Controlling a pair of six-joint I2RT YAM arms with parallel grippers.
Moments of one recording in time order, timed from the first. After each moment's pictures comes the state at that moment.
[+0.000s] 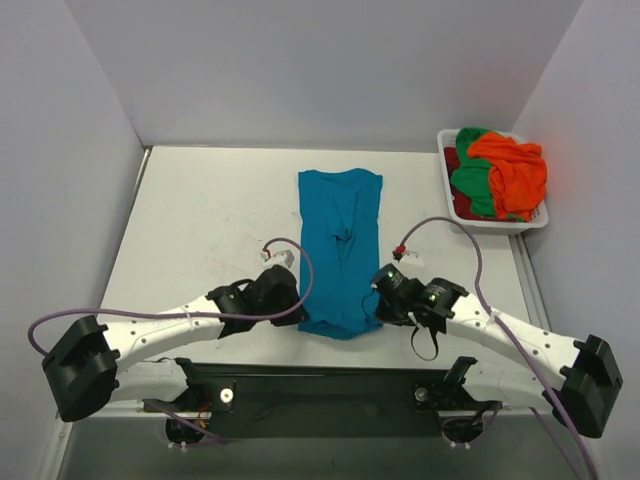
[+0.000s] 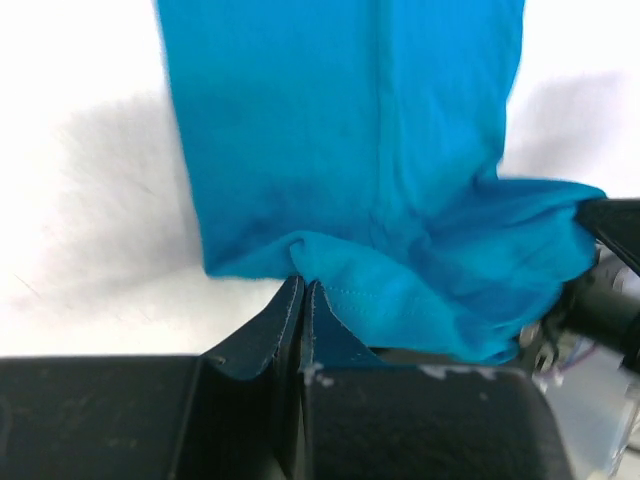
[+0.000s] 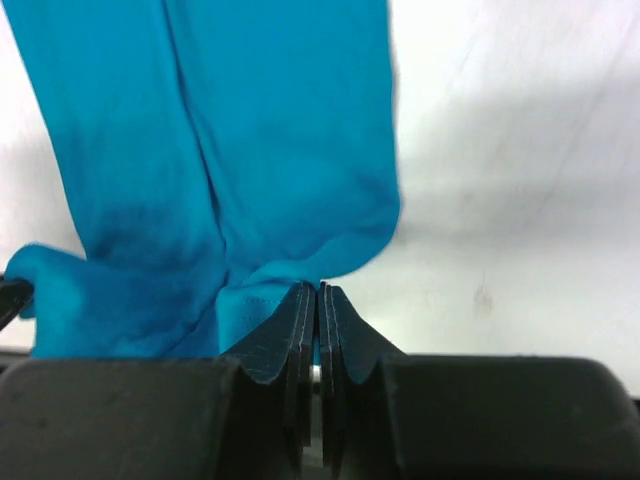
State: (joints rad) left arm -1.00 1.19 0.66 -0.32 -0.11 -1.01; right arm 0.93 1.03 0.69 -0.76 0.30 1.02
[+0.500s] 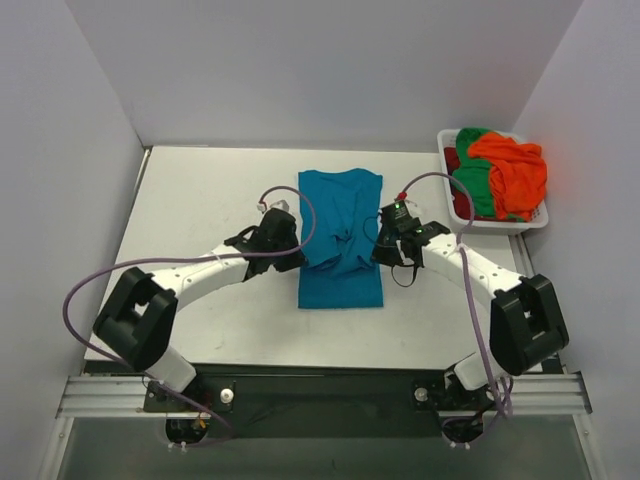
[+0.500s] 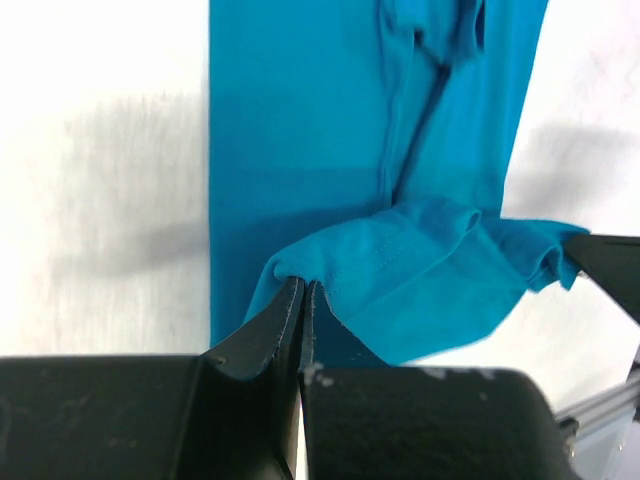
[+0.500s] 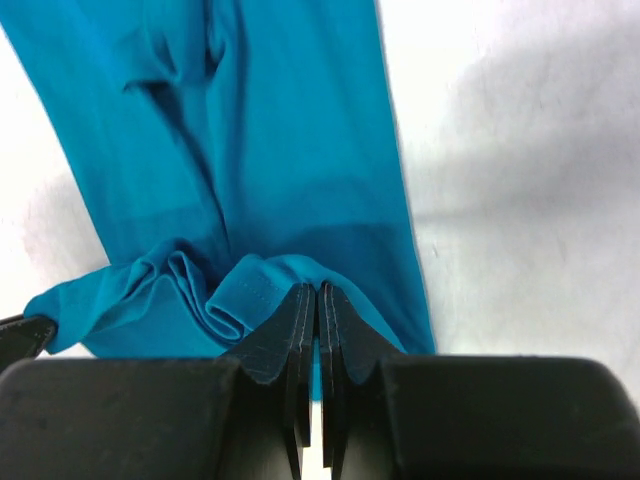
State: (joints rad) left arm -0.67 1.53 0.95 -0.23 -0.05 -0.89; right arm 0.50 1.47 0.97 -0.50 0.12 0.76
